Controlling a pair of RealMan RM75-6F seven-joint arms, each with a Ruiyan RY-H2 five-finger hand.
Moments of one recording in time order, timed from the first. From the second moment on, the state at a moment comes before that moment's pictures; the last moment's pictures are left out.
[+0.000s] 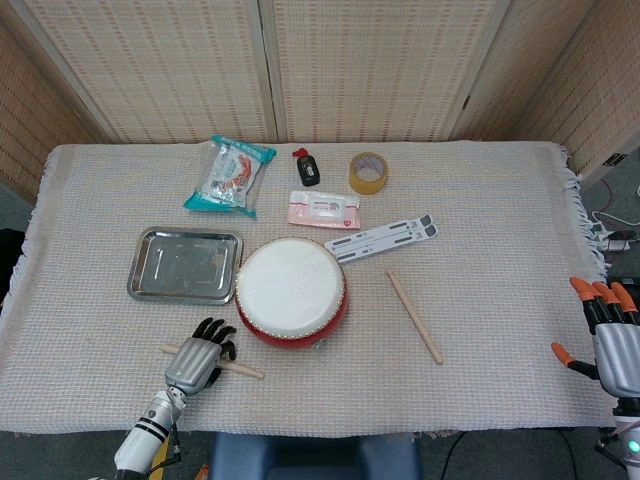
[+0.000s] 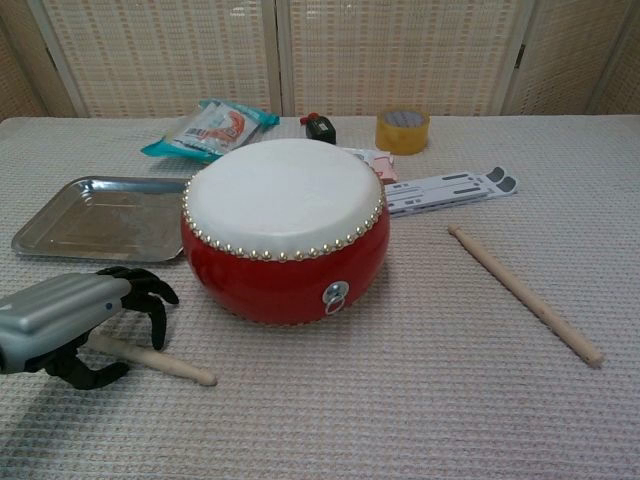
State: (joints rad) left arm -0.41 -1.60 -0.01 -1.56 1.31 1.08 0.43; right arm 0.05 -1.12 0.08 -1.54 -1.49 1.50 0.06
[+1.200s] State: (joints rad) left arm -0.40 -1.58 -0.02 -1.58 1.32 1.12 0.26; right arm 0.06 -1.11 0.07 -1.56 -1.49 1.49 0.04
